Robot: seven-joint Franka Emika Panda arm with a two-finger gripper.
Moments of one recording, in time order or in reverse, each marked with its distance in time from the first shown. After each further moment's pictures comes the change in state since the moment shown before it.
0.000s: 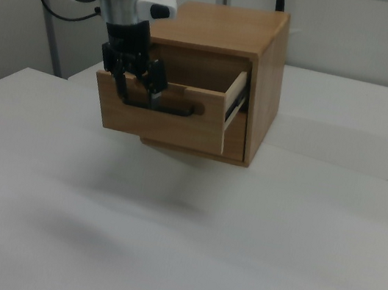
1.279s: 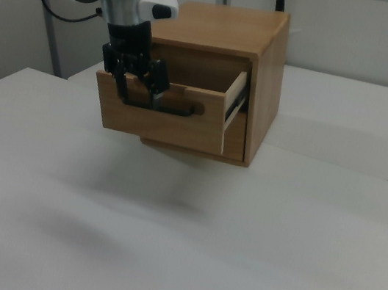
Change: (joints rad) arm -0.003 0.000 -0.003 0.000 0.000 0.000 -0.031
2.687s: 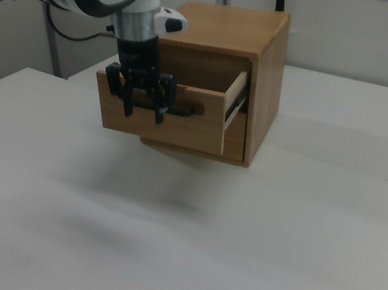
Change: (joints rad) arm -0.006 0.044 -0.011 -0.011 -0.008 0.000 -0.285
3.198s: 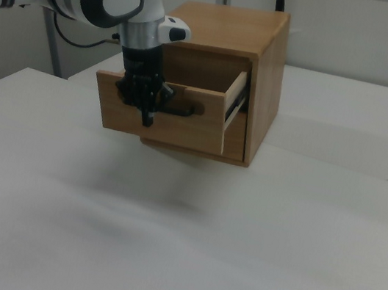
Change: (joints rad) arm 0.001 0.039 0.002 -0.001 0.026 0.049 0.030
